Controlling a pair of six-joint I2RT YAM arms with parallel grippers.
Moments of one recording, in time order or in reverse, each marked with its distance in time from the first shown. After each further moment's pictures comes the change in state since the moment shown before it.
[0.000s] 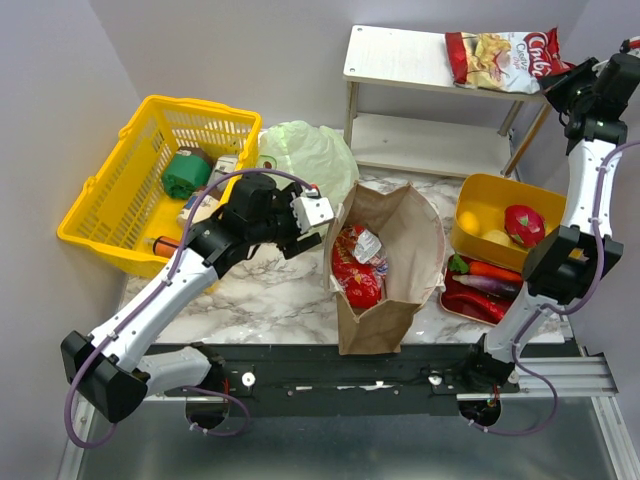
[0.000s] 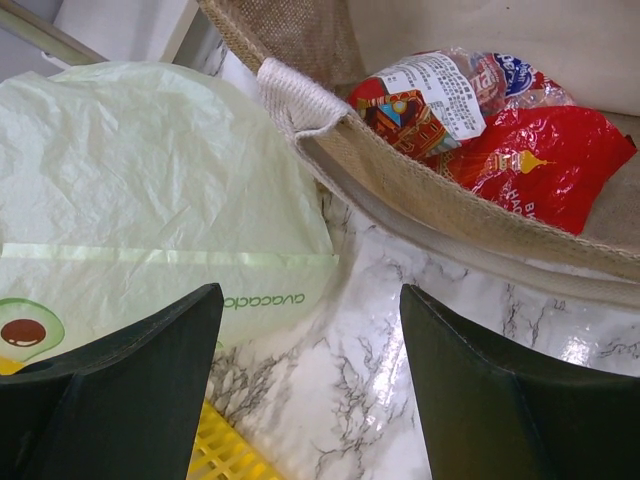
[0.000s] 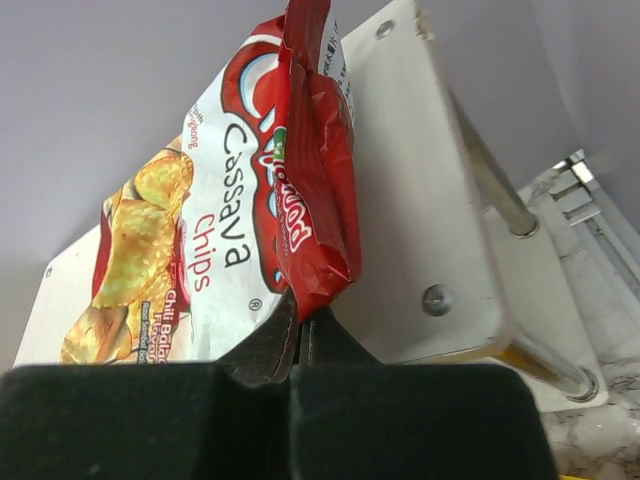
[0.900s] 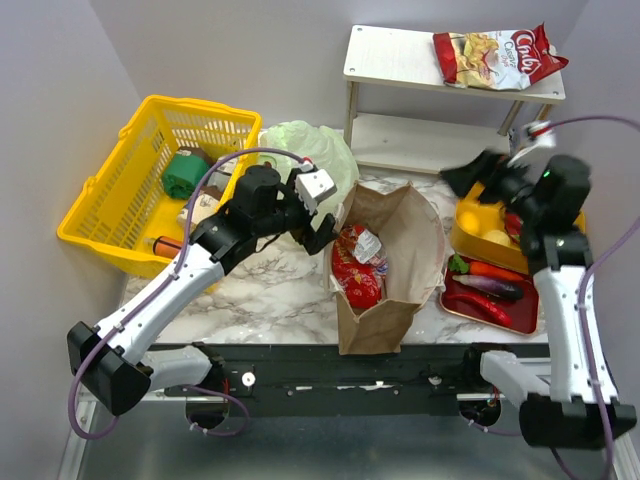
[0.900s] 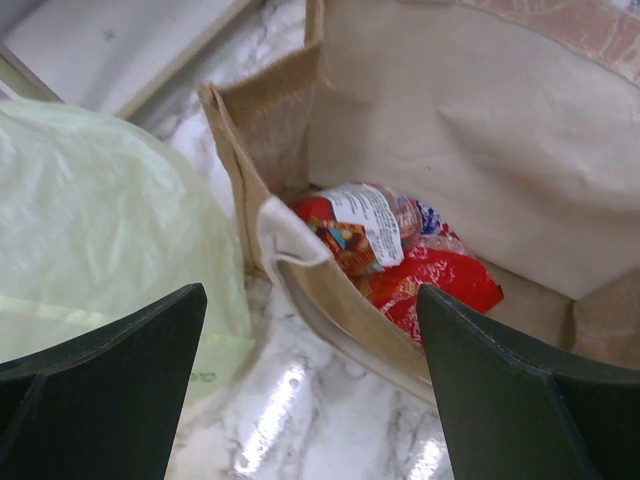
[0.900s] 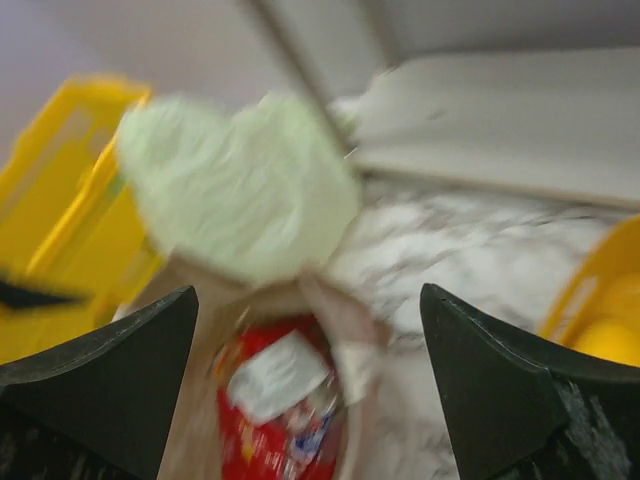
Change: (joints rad) left arm -0.024 0.044 0.042 0.172 0.066 -0.398; right arm 0.253 -0.874 -0.846 -0.042 -0.174 -0.235
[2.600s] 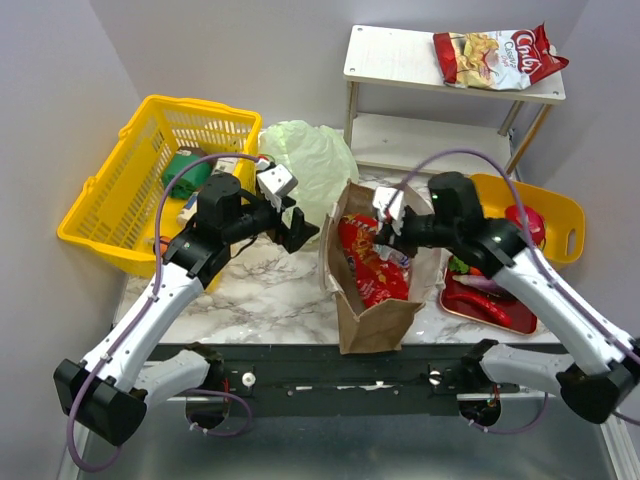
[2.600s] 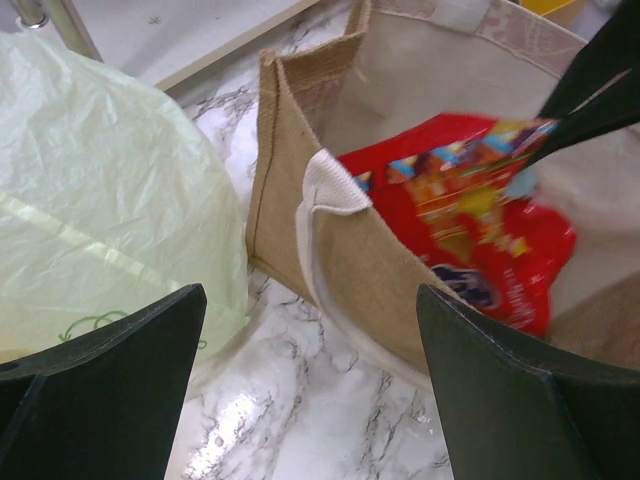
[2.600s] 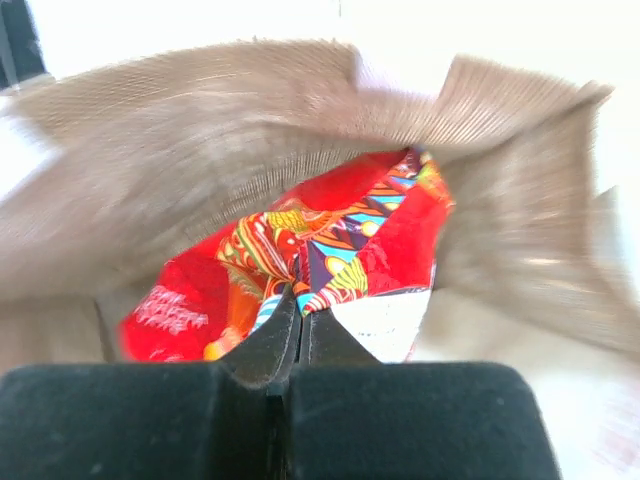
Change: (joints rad) left arm 0.178 -0.170 -0.178 0.105 0.112 -0.149; right arm 0.760 0.123 -0.025 -0.298 0.040 -0.897
